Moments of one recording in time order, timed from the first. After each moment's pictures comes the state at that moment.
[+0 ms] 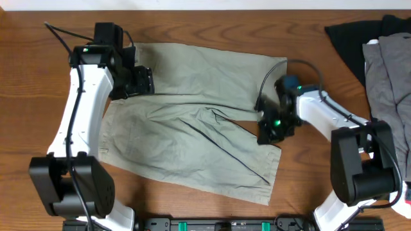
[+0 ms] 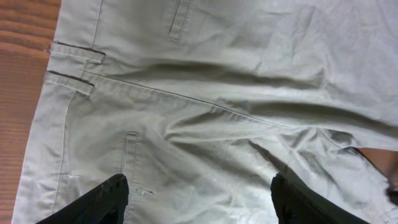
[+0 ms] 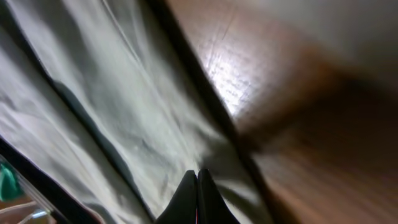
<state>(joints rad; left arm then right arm) 0.00 1.74 1.54 -1.14 0.18 -0.13 0.22 1.85 1.05 -0.89 -0.46 -0.18</state>
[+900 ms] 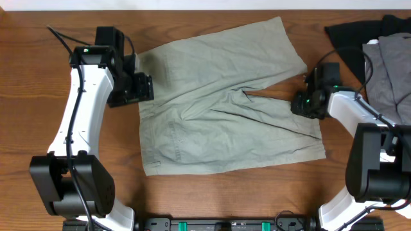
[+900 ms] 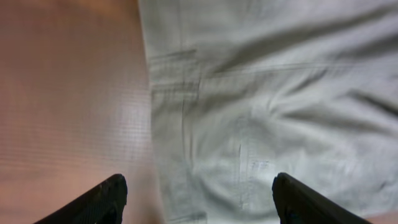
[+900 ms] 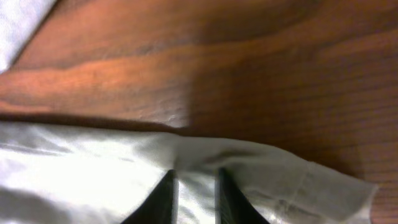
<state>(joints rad) 0.00 1.74 1.53 -1.27 0.16 -0.14 -0.05 1.84 1.06 -0.50 -0.19 0.22</state>
